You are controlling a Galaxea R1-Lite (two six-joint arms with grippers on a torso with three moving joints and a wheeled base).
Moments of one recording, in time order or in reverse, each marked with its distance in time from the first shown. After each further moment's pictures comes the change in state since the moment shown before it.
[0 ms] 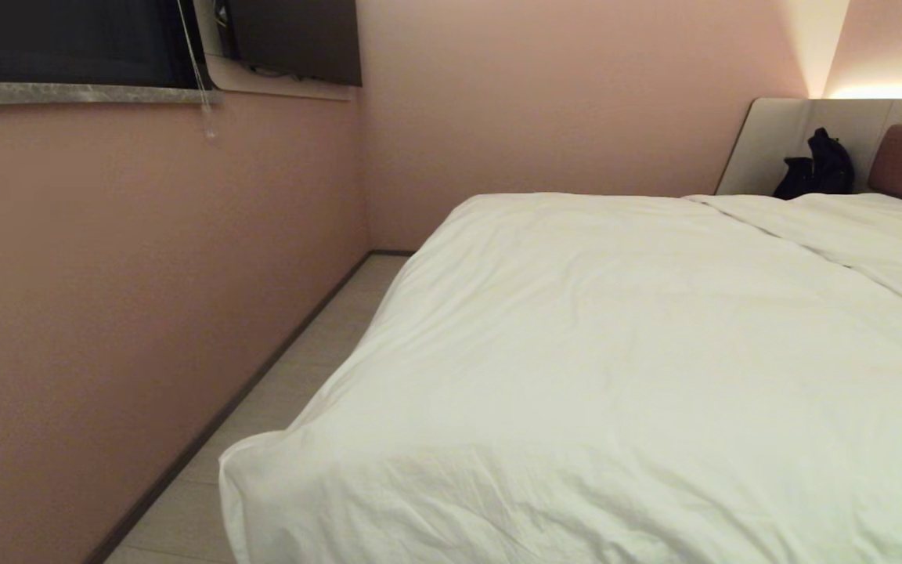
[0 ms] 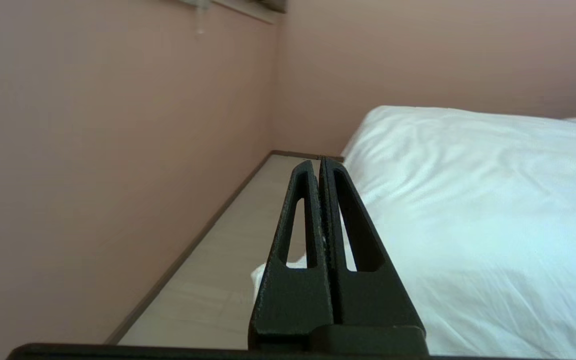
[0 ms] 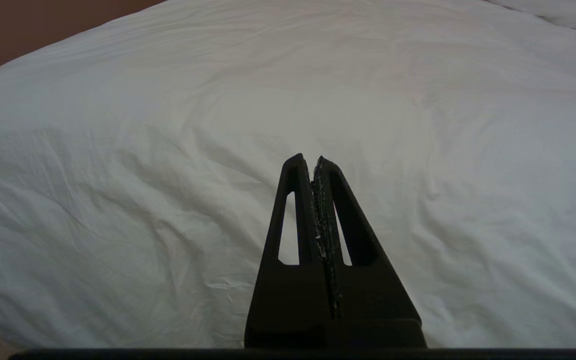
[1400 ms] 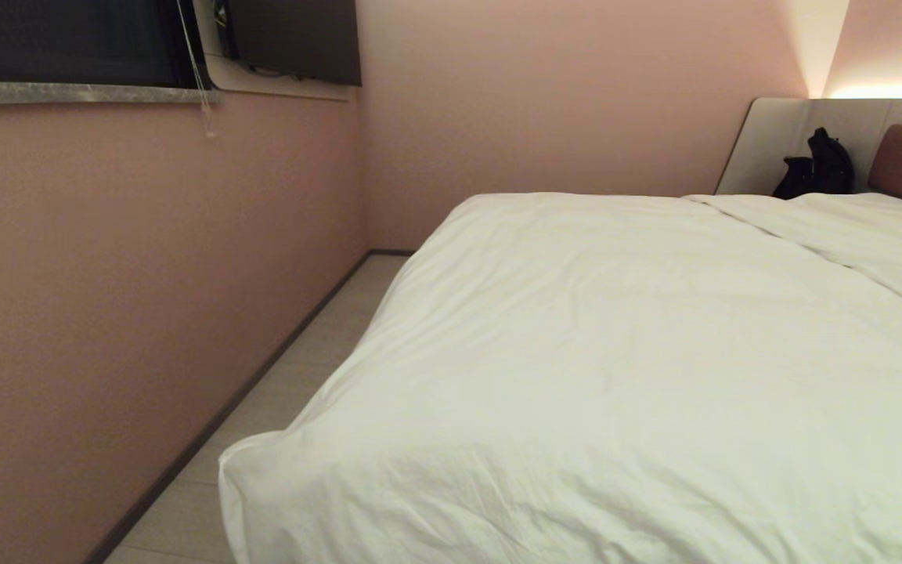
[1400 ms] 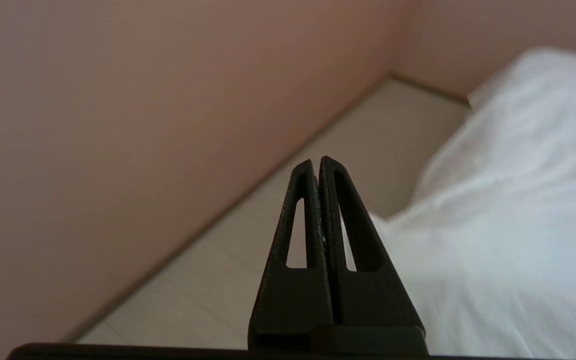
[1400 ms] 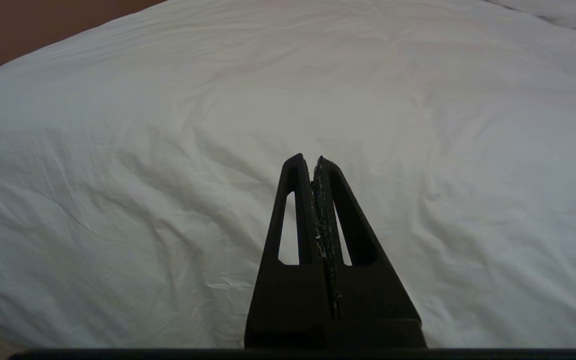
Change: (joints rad) left arm -0.067 0.365 -0.407 0.342 0.446 -0.096; right arm 0.000 0.000 0.000 0.000 0.000 0.000
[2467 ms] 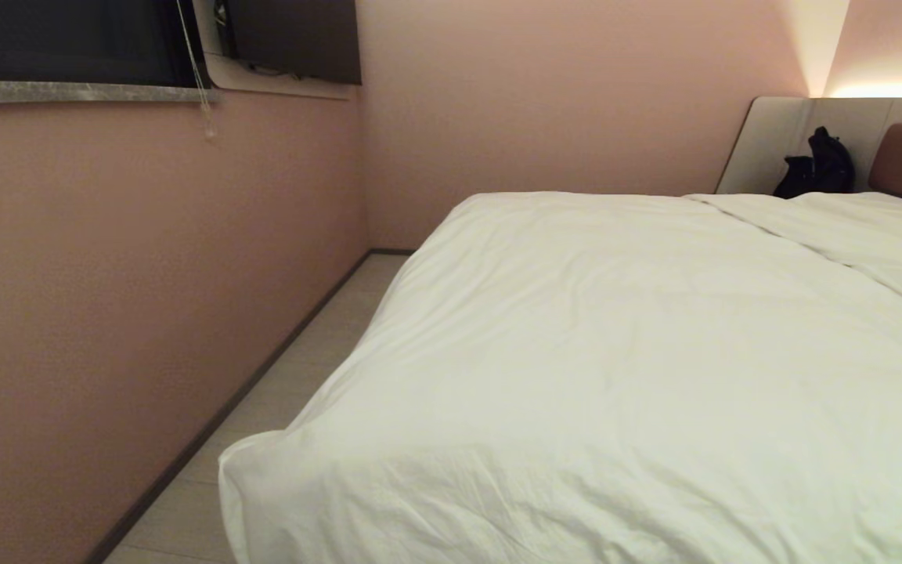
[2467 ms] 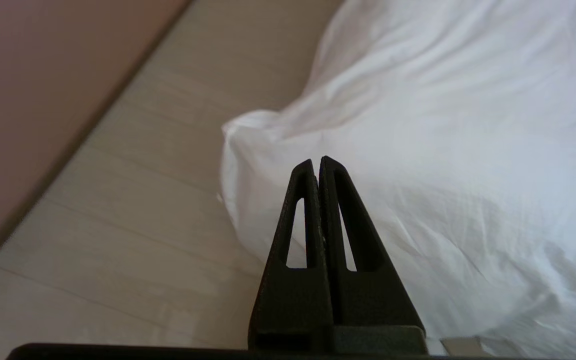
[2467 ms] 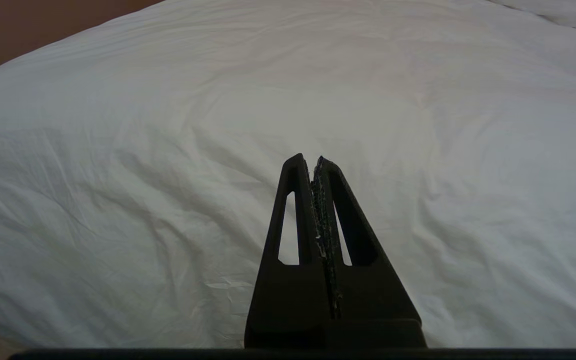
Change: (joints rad) left arm -0.077 0.527 -0.194 0.070 -0.306 -0.202; right arm 0.000 0.000 0.000 0.000 0.000 0.000
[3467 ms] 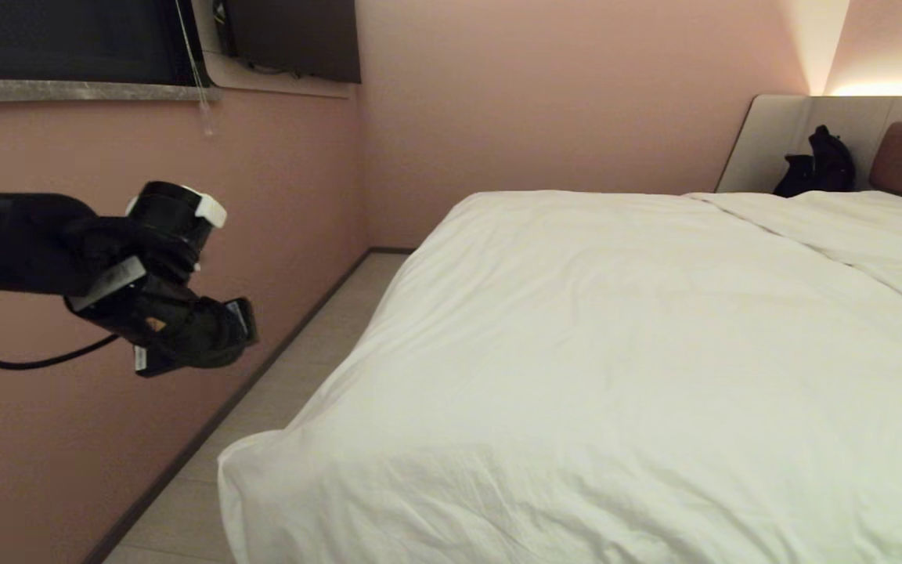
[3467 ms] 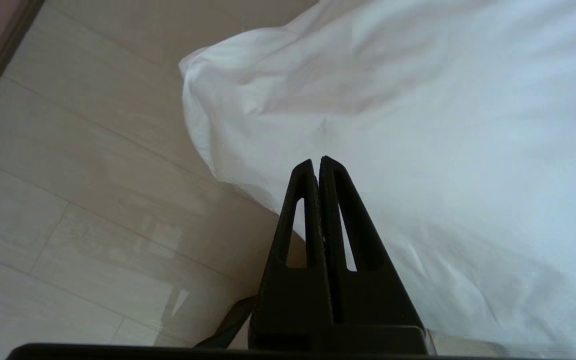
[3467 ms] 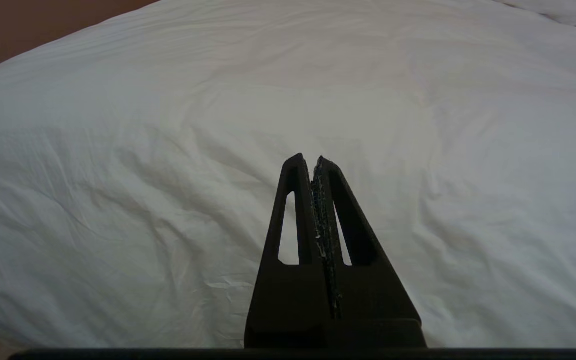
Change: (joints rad) left arm 0.000 0.839 -0.364 -0.001 -0.031 -0.171; right arm 0.000 0.000 0.000 0.000 0.000 0.000
